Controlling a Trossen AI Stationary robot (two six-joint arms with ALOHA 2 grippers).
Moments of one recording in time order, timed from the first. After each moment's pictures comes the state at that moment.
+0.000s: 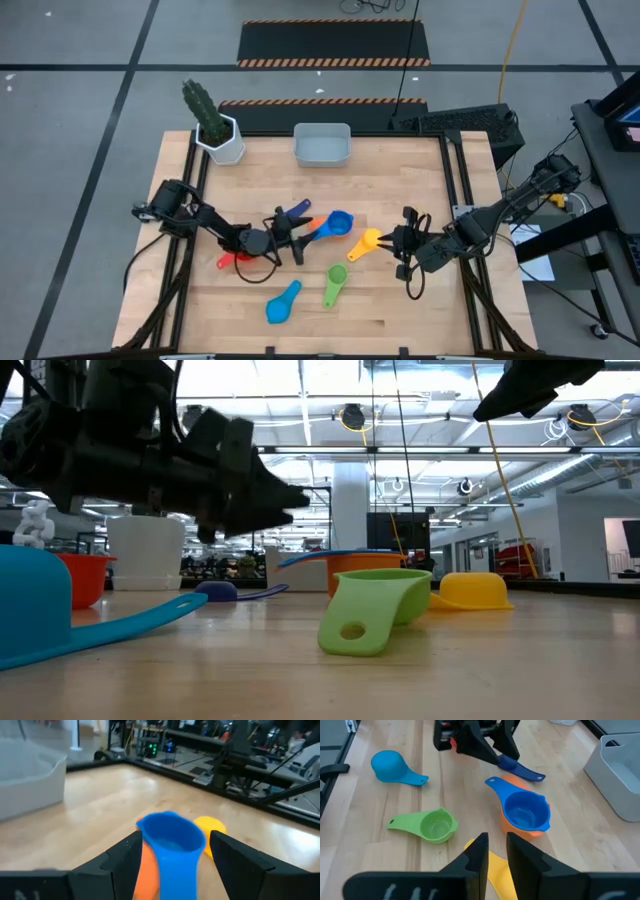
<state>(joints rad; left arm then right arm) -0.30 1.92 0.51 1.30 -0.66 -0.28 0.54 1.11 0.79 -0.46 0.57 0.48</state>
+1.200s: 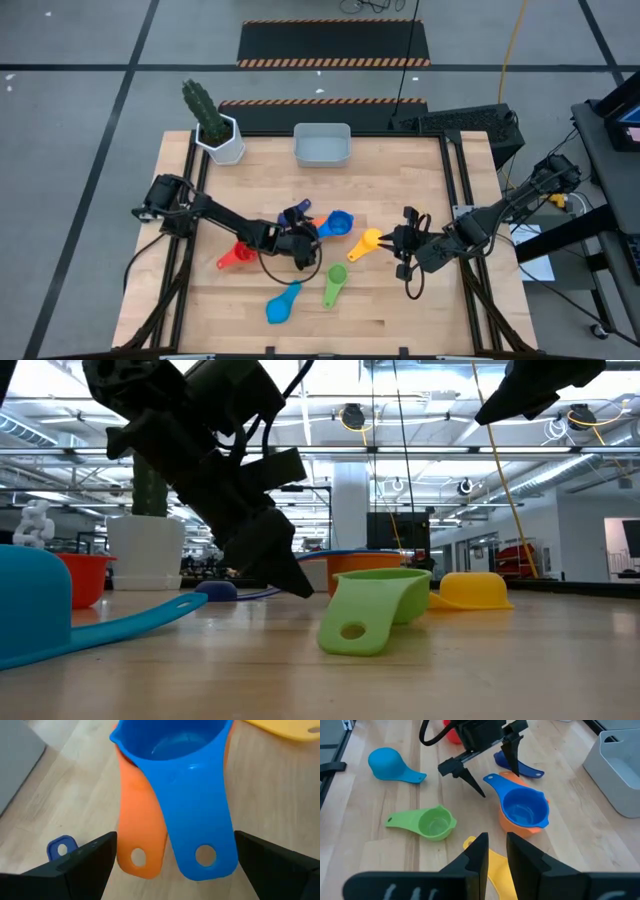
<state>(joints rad) -0.24 1.87 0.91 0.07 -0.54 -0.23 0.54 1.11 0.79 -0.47 0.57 0.50</state>
